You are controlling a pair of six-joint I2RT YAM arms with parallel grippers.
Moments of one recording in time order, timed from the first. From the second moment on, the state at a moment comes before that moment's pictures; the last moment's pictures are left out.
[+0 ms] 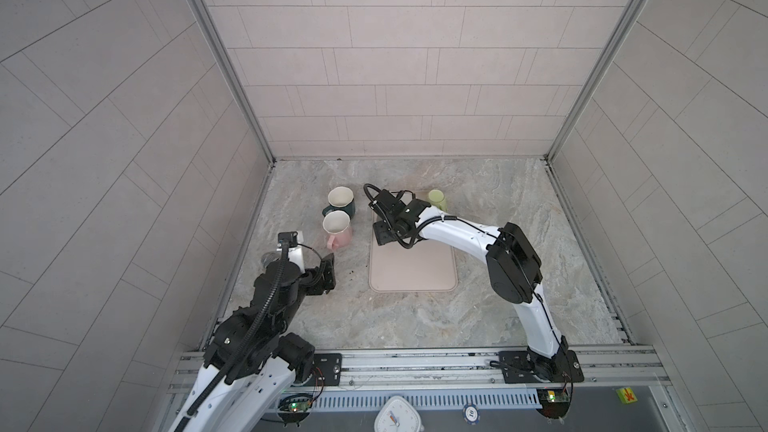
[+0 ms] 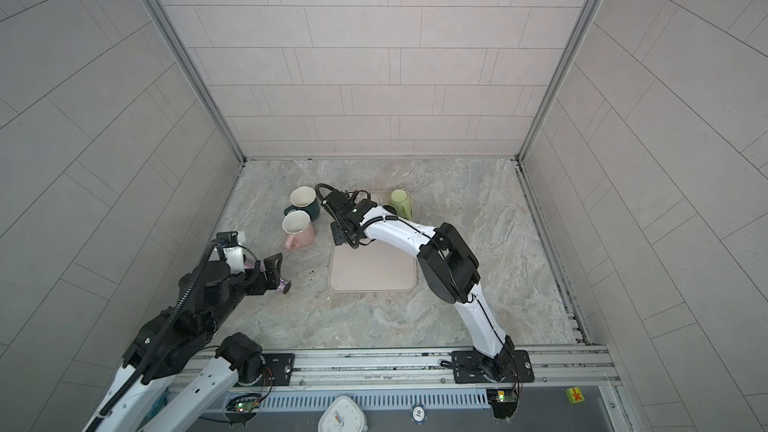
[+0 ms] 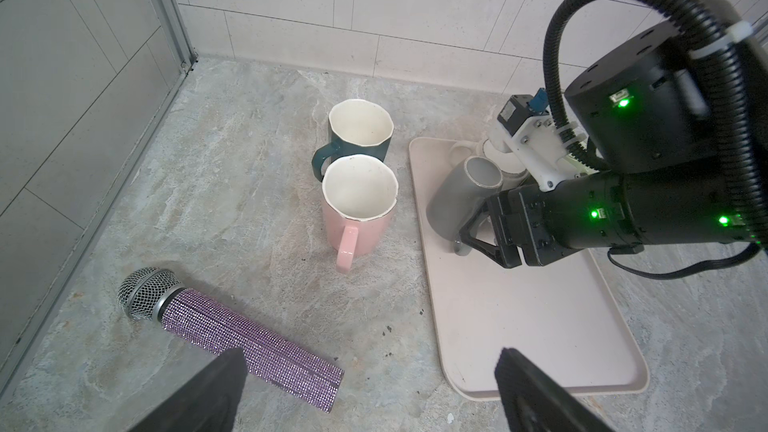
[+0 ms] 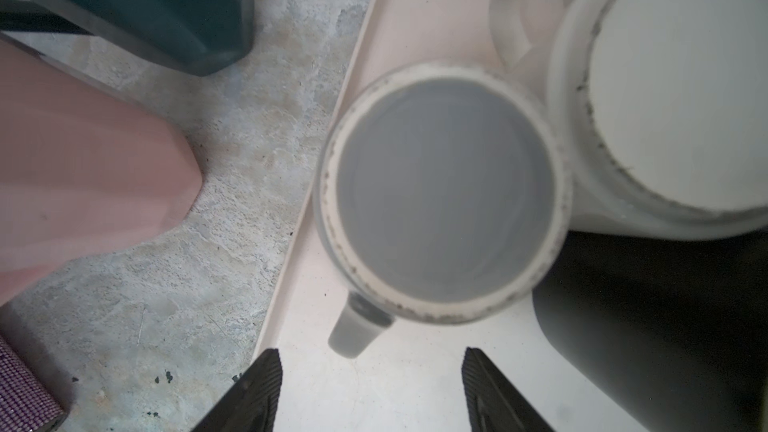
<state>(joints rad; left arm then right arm) -0.49 0.39 0.73 -0.85 -0.32 -0.36 0.83 2.15 1.82 -0.75 0.18 0.52</state>
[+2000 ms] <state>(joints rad) -0.49 0.40 0.73 -0.85 -0.31 -0.37 0.85 2.22 1.85 -0.76 0.31 0.56</state>
